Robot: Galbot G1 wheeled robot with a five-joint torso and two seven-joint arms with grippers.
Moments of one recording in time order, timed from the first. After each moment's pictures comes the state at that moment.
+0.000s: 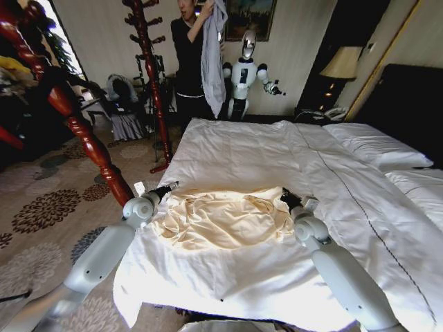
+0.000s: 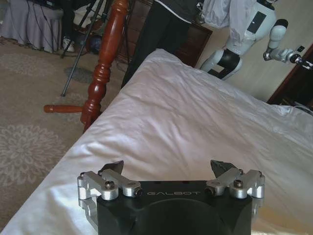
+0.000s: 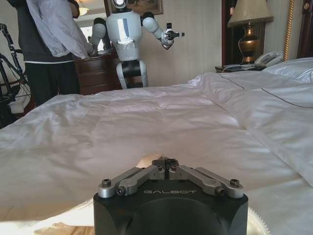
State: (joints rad) left arm 0.71 -0.89 -0.10 -1.66 -1.28 0.36 -0.45; right arm -1.01 0.94 0.36 1.73 0.83 -0.24 0.40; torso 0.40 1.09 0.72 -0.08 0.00
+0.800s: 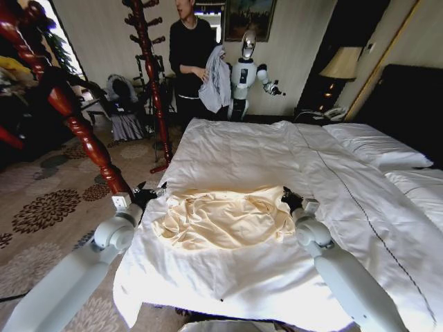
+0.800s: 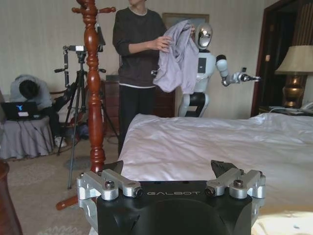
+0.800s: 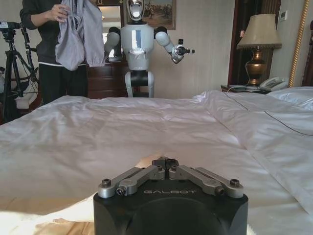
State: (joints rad) left arm 1.12 -0.72 -0.33 -2.14 -0.87 0.27 -0.40; right arm -1.06 0.92 0.36 1.78 0.72 -0.21 0.38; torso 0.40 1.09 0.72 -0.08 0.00
